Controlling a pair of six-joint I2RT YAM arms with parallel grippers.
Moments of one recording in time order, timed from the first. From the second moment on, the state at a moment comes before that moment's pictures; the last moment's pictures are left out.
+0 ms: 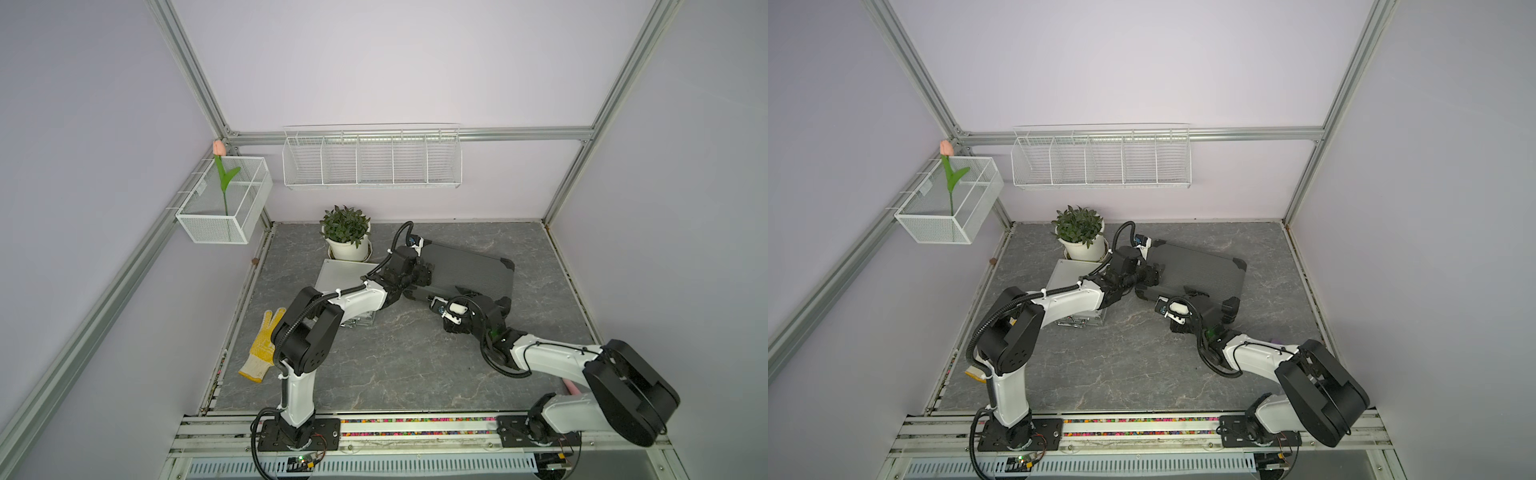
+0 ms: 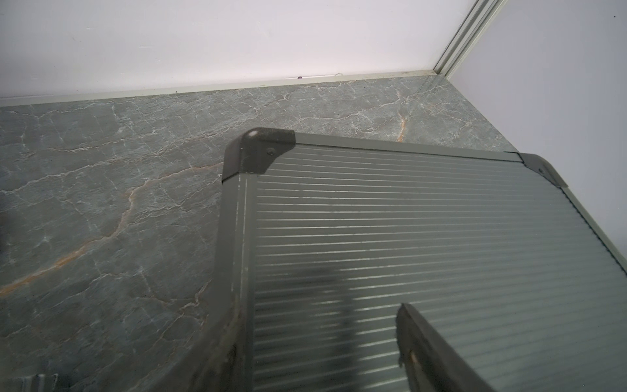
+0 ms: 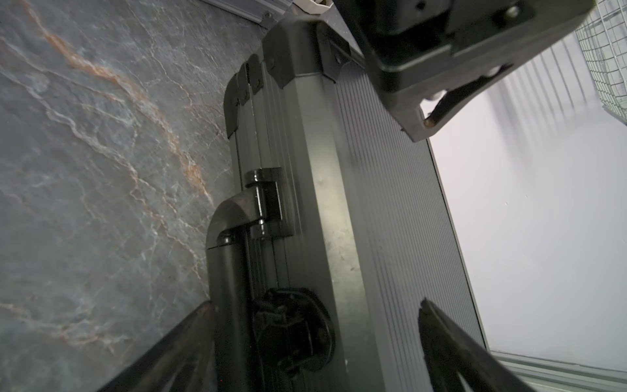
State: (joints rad) left arm -0.73 1.94 1.26 0.18 -0.03 -0.30; right arm 0.65 1.40 0.47 0.44 0.20 -0.80
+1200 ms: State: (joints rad) left arm -0.73 1.93 1.24 0.19 -0.03 -0.30; right arm 0.58 1.48 0.56 0.40 0.14 -0.77
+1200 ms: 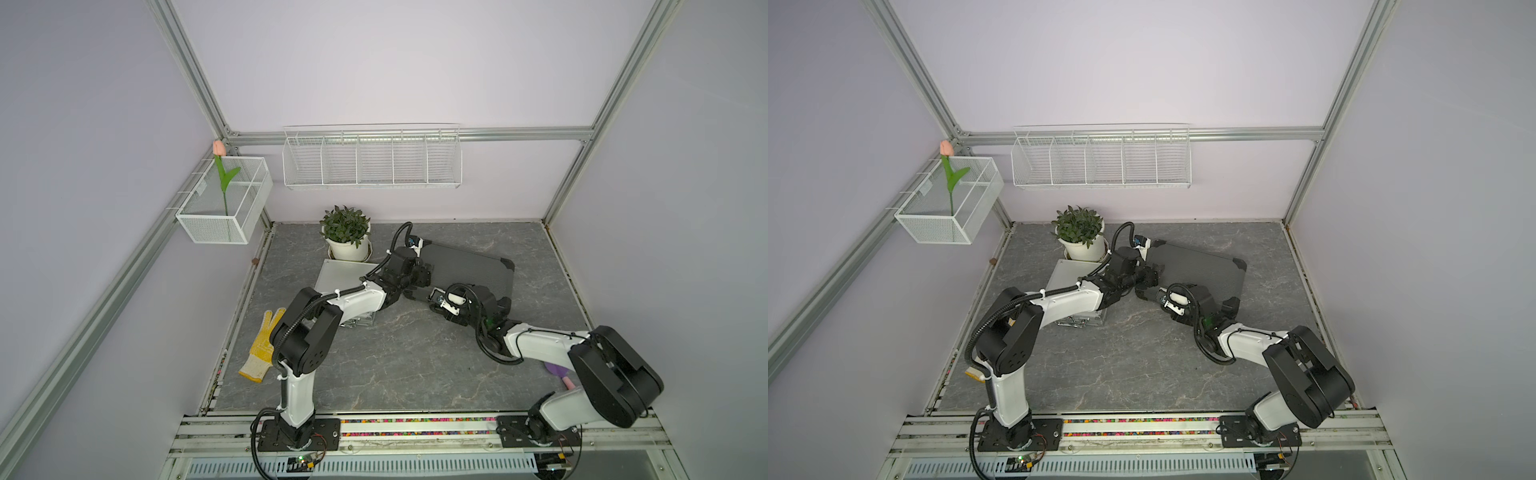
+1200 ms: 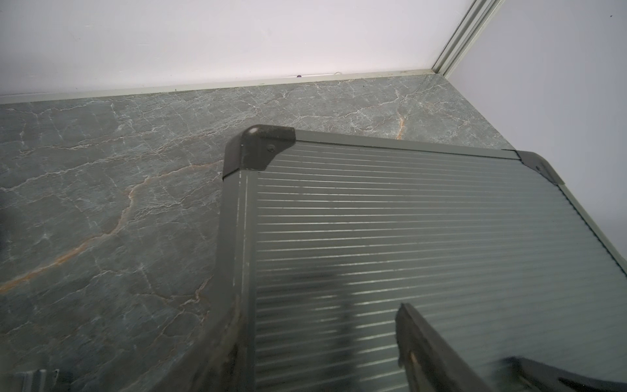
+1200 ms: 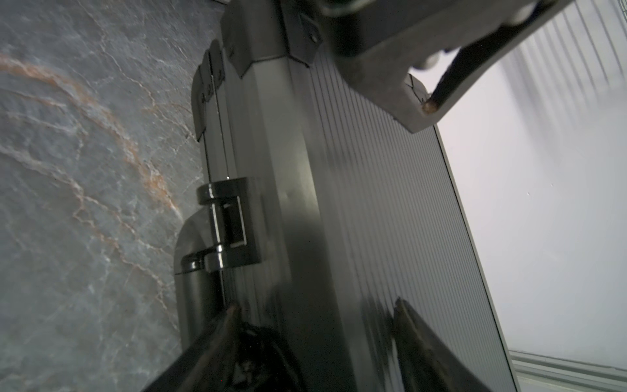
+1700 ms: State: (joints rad) left arm -0.73 1.92 1.24 0.19 -0.03 -0.30; right arm 0.54 1.46 0.63 0.25 0.01 -0.83
